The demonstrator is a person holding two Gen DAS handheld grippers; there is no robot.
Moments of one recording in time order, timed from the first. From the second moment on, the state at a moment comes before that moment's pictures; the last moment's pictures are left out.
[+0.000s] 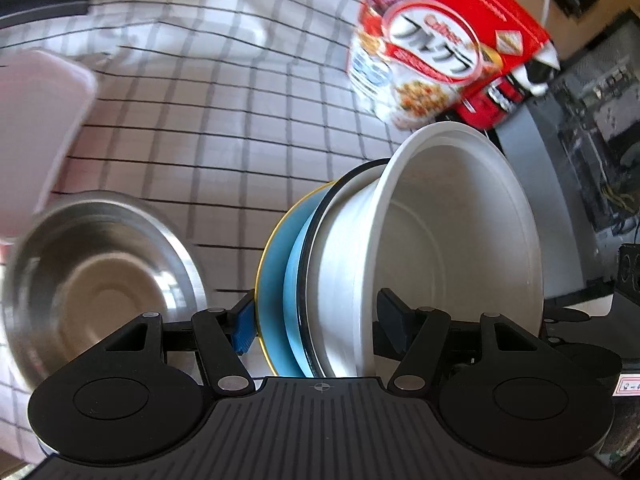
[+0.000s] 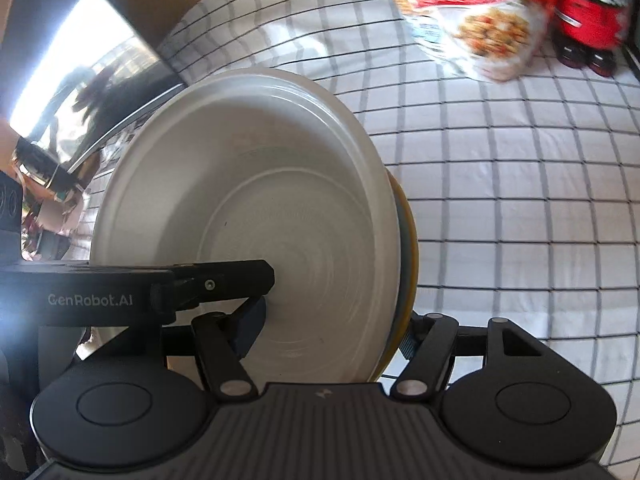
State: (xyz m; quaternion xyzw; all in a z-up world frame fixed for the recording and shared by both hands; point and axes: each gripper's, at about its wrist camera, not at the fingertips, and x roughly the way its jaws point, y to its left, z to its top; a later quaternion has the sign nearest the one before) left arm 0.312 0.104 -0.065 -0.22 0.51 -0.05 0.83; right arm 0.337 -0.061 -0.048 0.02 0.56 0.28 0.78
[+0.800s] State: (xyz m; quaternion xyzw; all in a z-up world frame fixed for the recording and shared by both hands) left arm 0.234 0.241 -0.106 -0.28 0.53 0.10 0.79; right arm 0.333 0.105 -0.113 -0.02 0.63 0.40 0.67
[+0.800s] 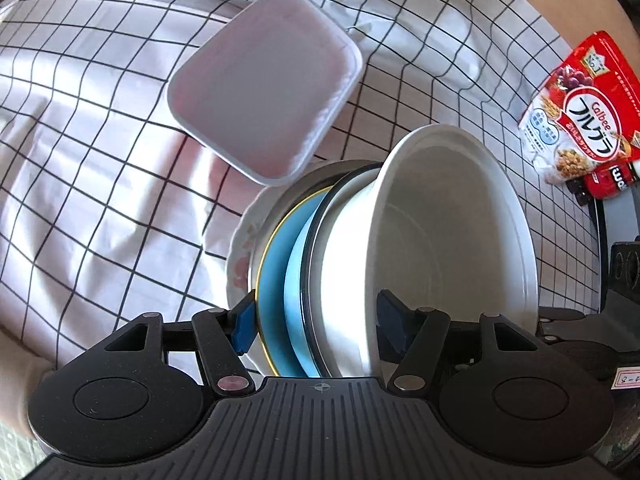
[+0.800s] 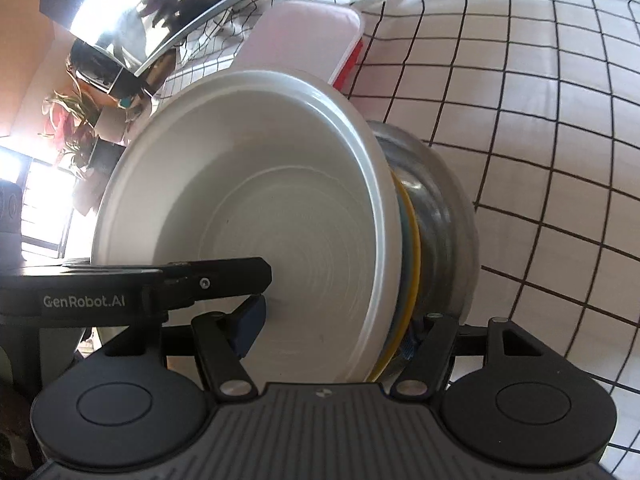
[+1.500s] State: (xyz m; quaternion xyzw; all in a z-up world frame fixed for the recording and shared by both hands) left arm 0.224 0.244 -0.093 -0.27 0.50 0.10 0.82; right arm 0.330 0.123 -0.098 -0.09 0.61 0.35 0.70
